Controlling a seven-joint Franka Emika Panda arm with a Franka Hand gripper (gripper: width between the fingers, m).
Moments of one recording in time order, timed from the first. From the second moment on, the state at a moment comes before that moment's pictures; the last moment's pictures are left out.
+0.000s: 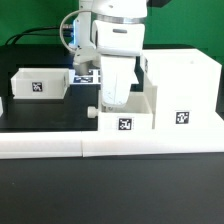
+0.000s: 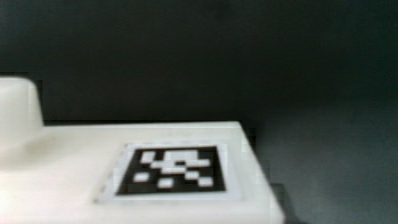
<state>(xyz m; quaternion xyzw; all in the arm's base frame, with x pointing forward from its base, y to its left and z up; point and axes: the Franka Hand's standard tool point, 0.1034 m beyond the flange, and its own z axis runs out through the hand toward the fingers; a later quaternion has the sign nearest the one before) 0.539 -0.002 0.012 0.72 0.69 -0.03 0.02</state>
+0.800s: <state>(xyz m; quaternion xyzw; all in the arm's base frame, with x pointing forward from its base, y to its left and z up) 0.534 0.003 0.013 0.72 0.69 -0.04 0.02</state>
